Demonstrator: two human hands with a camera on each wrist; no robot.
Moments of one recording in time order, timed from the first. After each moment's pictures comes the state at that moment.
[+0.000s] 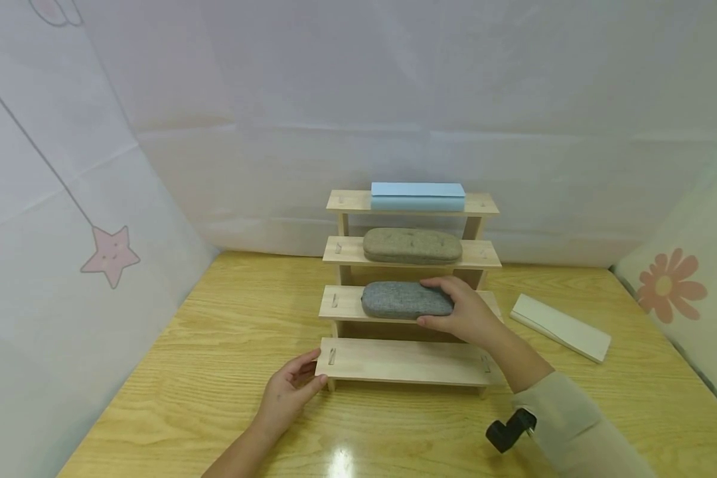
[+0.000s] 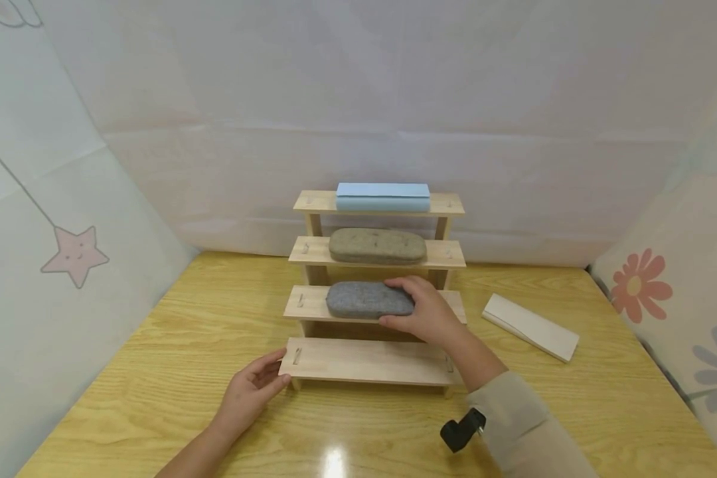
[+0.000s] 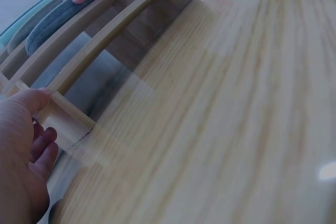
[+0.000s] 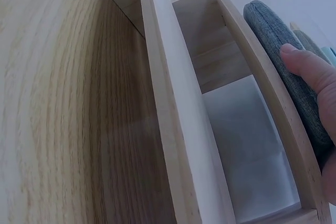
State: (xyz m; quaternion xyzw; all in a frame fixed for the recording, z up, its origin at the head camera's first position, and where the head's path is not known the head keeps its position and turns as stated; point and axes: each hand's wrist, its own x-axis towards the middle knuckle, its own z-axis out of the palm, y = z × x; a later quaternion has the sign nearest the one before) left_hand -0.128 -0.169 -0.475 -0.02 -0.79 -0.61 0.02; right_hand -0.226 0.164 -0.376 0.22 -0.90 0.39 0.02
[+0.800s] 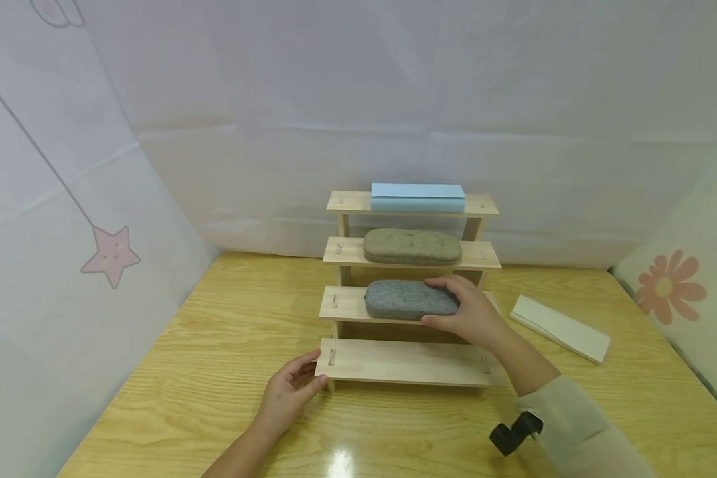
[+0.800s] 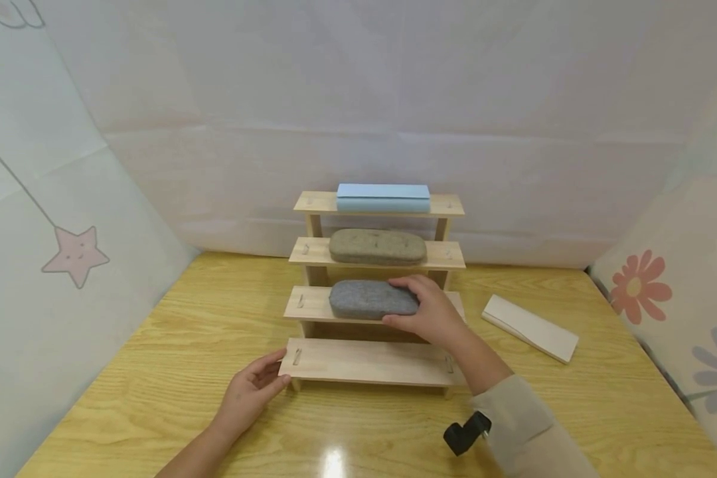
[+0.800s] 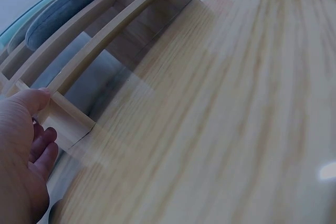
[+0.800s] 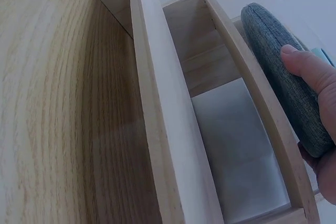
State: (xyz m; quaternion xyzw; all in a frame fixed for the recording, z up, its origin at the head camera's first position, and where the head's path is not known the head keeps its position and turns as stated) left_hand -0.129 -0.168 -0.476 -0.02 -0.79 -0.61 0.03; right_hand -0.218 0.169 -0.368 0.20 -0.90 0.39 0.02
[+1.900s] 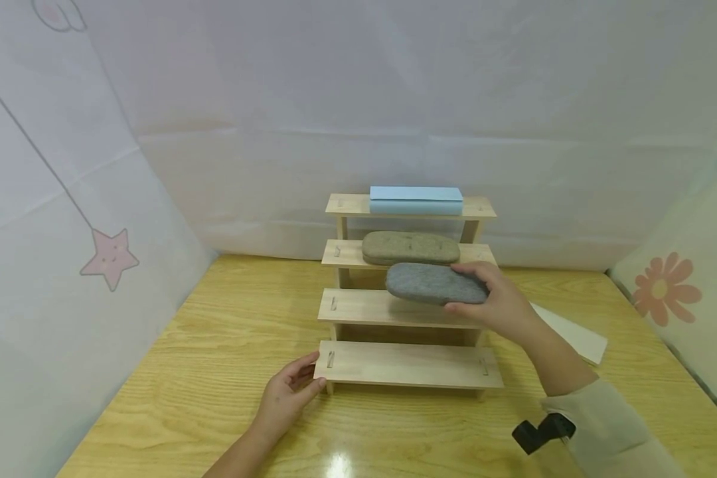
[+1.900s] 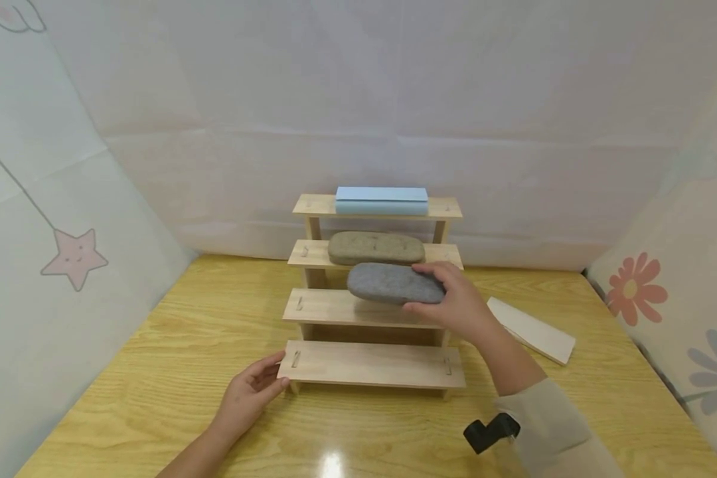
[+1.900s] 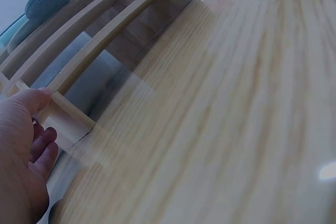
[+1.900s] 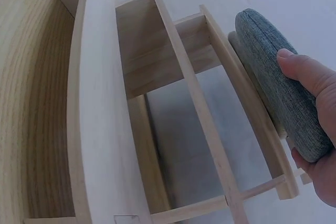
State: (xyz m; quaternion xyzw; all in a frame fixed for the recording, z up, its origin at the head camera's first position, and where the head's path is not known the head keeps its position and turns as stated) left_hand -0.130 -0.168 -0.477 -0.02 -0.79 -0.62 0.03; right_hand -0.205 0.200 -0.326 0.17 -0.90 0.40 0.02
